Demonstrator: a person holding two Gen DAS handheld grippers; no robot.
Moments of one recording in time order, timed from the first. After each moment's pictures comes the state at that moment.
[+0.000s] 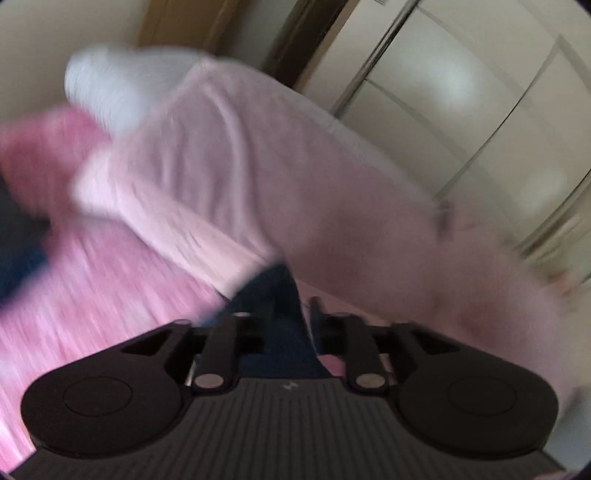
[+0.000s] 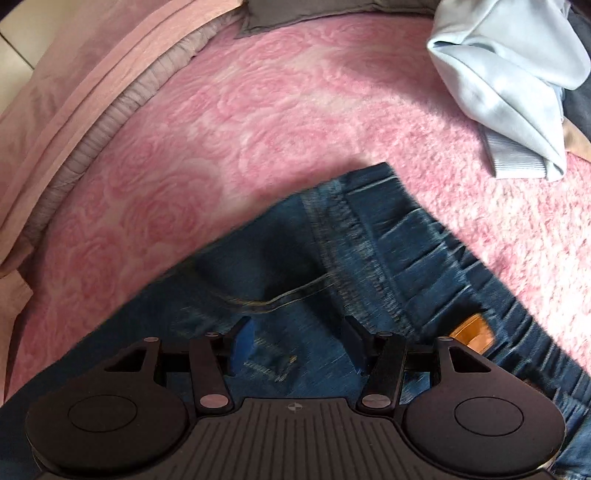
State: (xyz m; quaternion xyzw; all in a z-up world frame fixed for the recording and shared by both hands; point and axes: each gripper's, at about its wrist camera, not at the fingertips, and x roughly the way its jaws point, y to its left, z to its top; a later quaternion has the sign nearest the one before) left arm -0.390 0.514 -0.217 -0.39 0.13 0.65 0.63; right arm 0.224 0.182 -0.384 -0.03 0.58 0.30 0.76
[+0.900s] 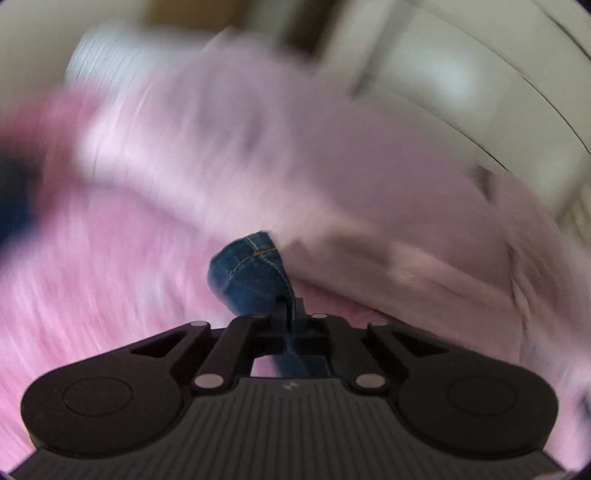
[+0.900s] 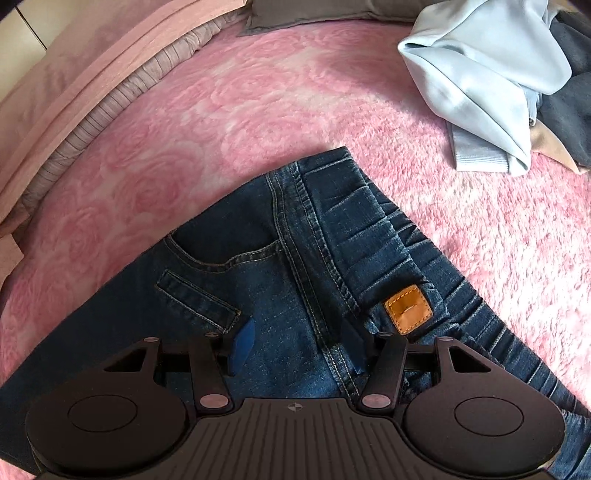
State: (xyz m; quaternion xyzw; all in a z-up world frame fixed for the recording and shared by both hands) left arm -0.401 0.469 -0.313 -0.32 0.15 0.66 0.66; right arm 0.214 0.140 -0.381 -0.07 0.56 0.30 0.77
